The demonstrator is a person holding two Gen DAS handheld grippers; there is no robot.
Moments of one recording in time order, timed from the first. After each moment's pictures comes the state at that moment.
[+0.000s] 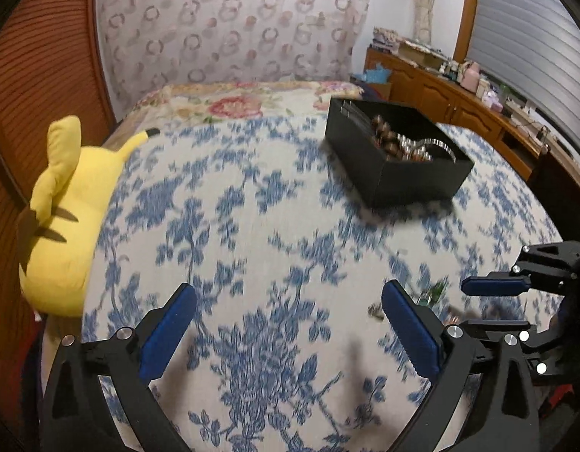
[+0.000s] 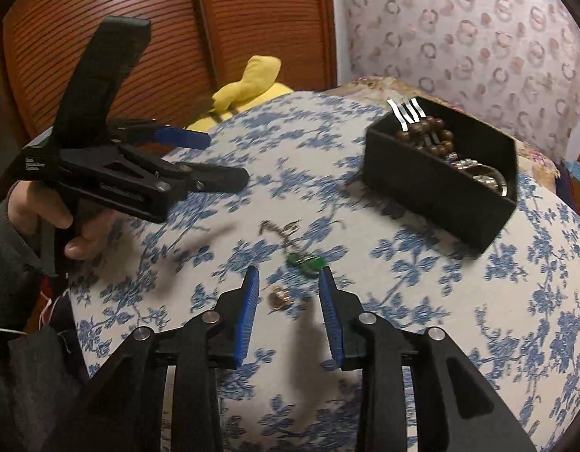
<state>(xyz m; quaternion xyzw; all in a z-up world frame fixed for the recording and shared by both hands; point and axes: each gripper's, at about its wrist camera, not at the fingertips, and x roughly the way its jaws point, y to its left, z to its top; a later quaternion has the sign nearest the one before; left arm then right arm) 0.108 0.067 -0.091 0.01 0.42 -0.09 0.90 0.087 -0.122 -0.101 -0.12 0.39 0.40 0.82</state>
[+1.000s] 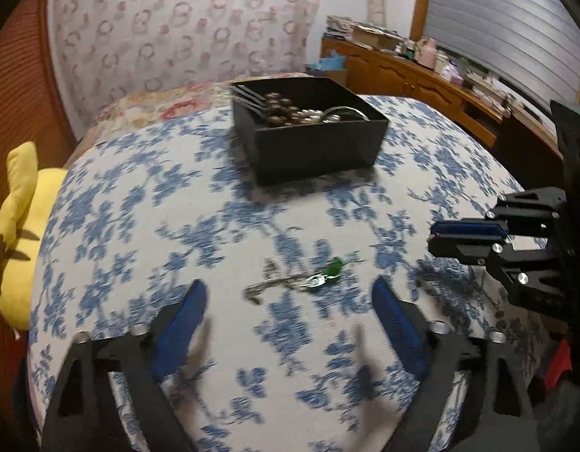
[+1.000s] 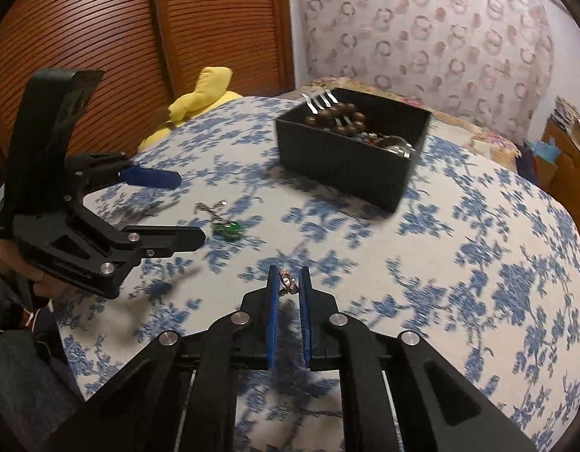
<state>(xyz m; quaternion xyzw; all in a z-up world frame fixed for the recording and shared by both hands) 0.086 -0.012 -0.094 0.05 0.42 -0.16 0.89 0.089 -0.190 -0.097 -0.10 0.39 0.32 0.86</state>
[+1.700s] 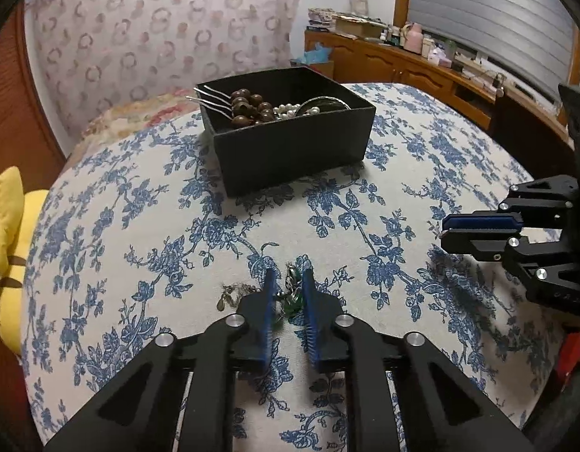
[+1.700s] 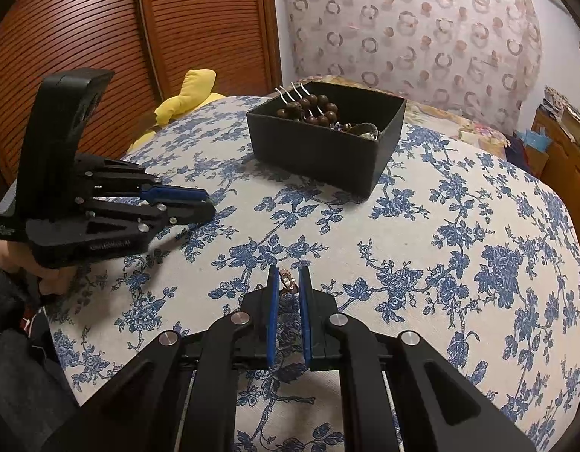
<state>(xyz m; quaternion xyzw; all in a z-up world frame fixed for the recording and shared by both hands) 0.104 -0.029 -0.105 0.08 0.42 -0.18 0.89 0.092 -0.205 -0.104 -0.09 0.39 0.31 0.86</state>
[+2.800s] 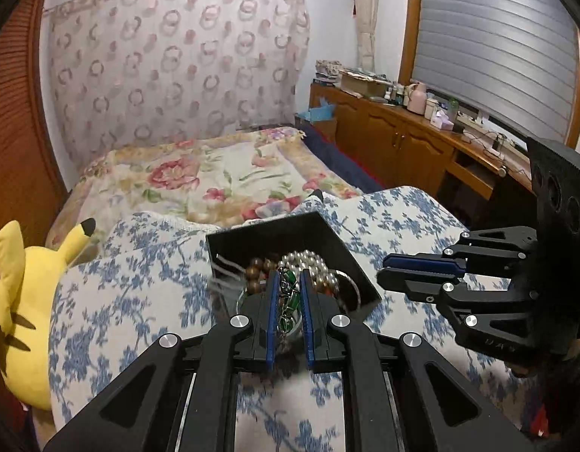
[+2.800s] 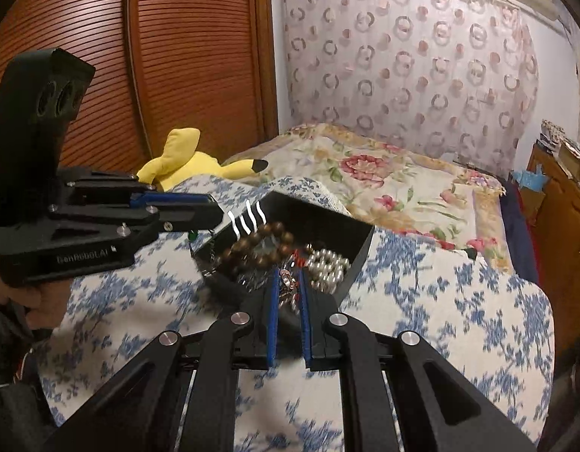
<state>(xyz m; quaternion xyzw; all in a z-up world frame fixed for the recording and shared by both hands) 0.184 -0.043 -0.010 0.03 0.34 -0.18 0.92 0.191 -0.201 -0.032 -0.08 0.32 0.31 0.89</state>
